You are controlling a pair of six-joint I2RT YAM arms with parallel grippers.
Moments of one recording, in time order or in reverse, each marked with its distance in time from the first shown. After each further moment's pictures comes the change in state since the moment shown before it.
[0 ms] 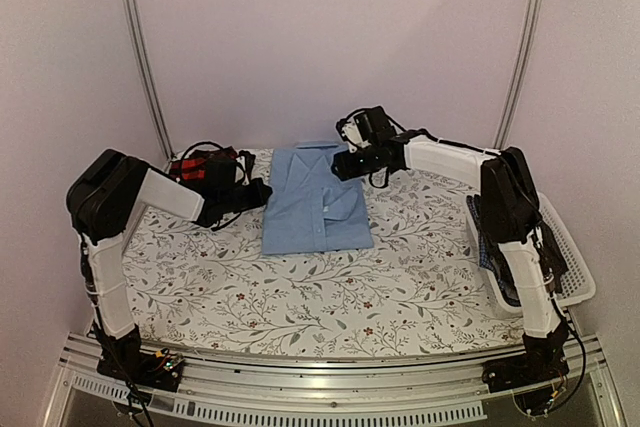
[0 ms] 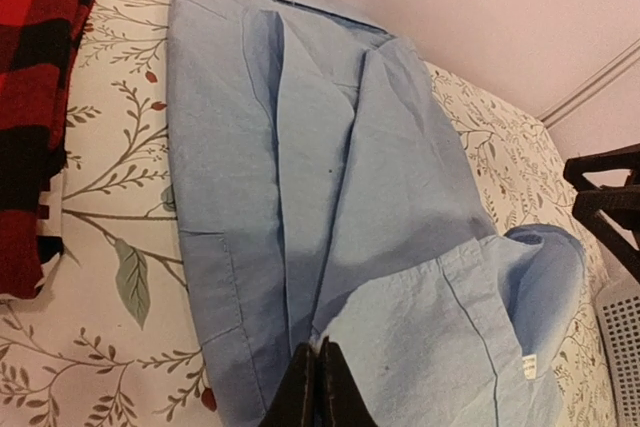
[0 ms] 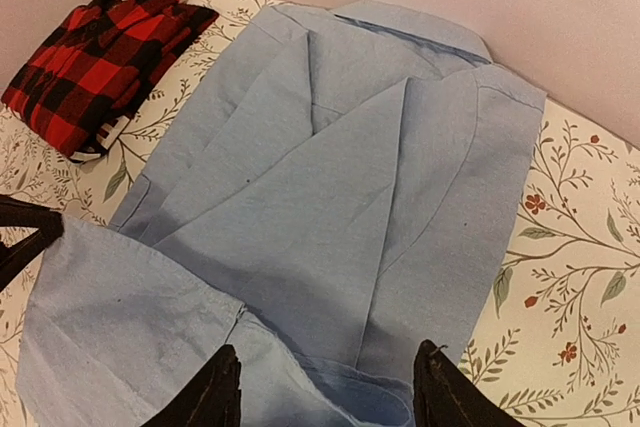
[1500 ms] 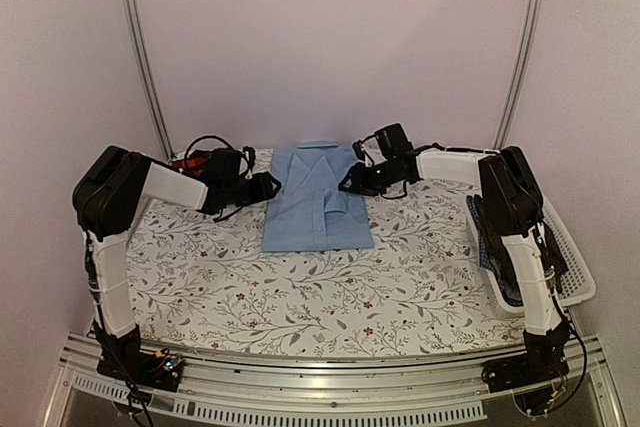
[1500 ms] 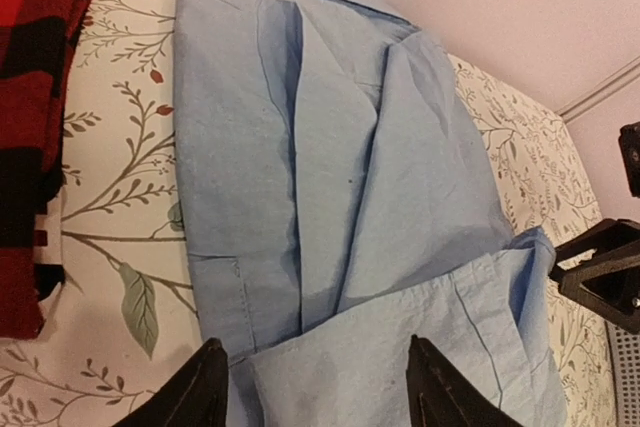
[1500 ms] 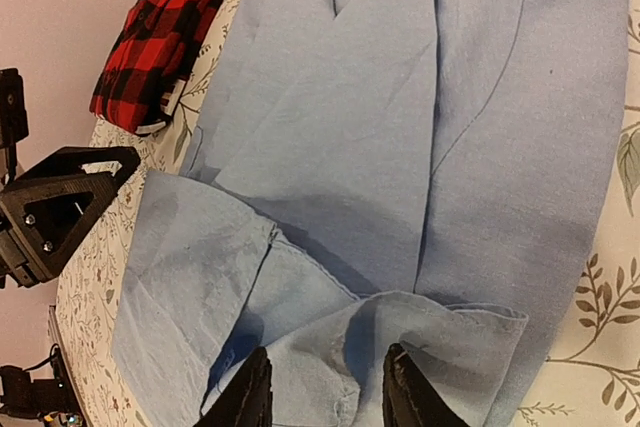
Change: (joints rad) left arm 0.018 0.057 0.138 -0.140 0.038 0.008; right arm -0.103 0.002 -0.167 0.092 -0.430 0.292
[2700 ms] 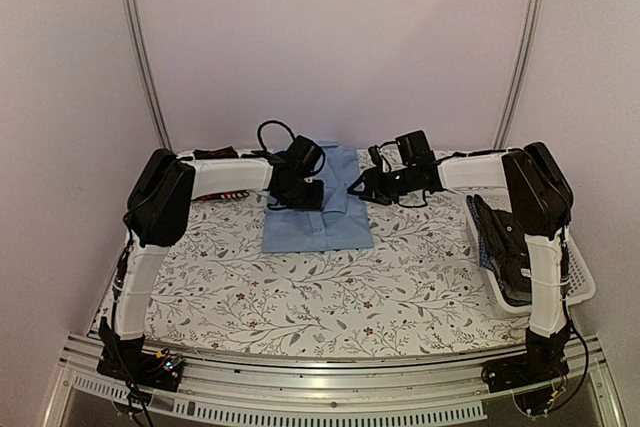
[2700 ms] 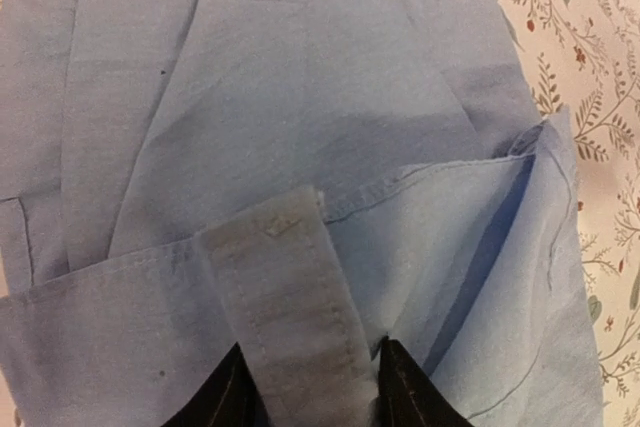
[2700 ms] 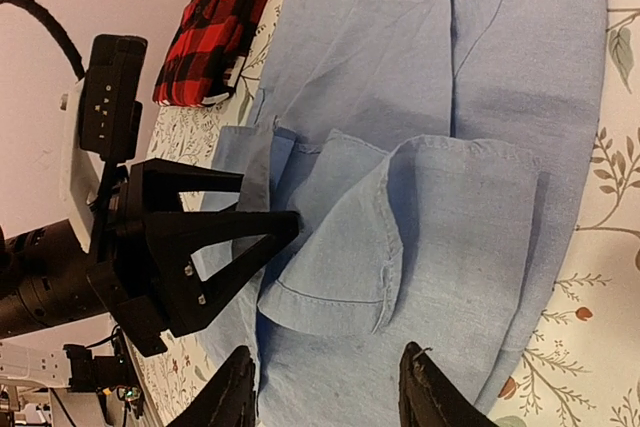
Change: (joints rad) left arm -0.293 0.265 0.676 -0.834 -0.325 0.043; right arm -0.041 -0.222 -0.391 0.233 -0.129 0.117
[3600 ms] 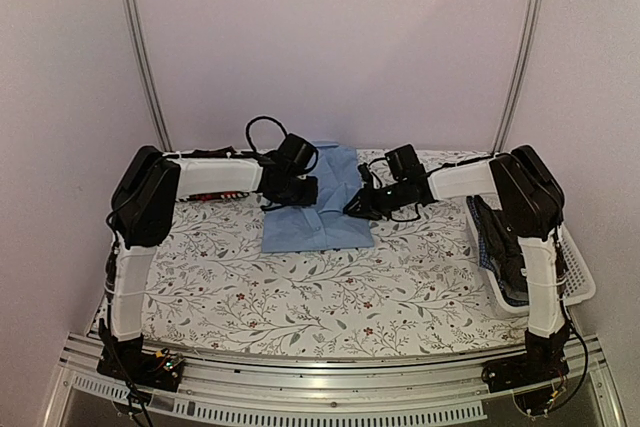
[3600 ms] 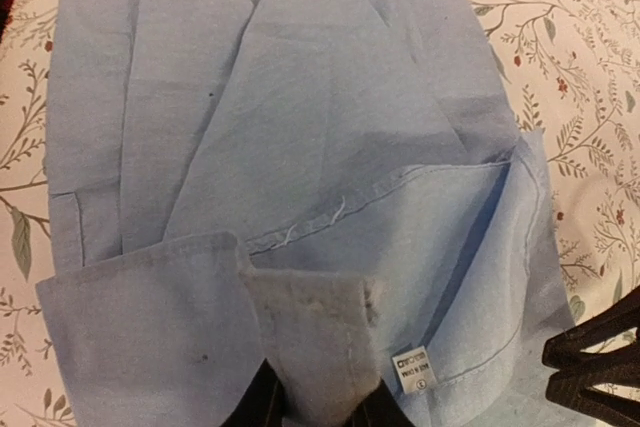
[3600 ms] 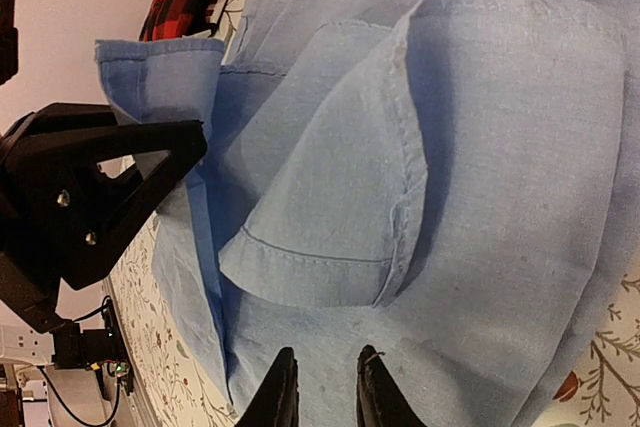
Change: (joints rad) left arm -0.001 -0.112 -0.144 0.101 -0.052 -0.003; right arm 0.049 0.038 -0.042 0.008 -0.027 -0.002
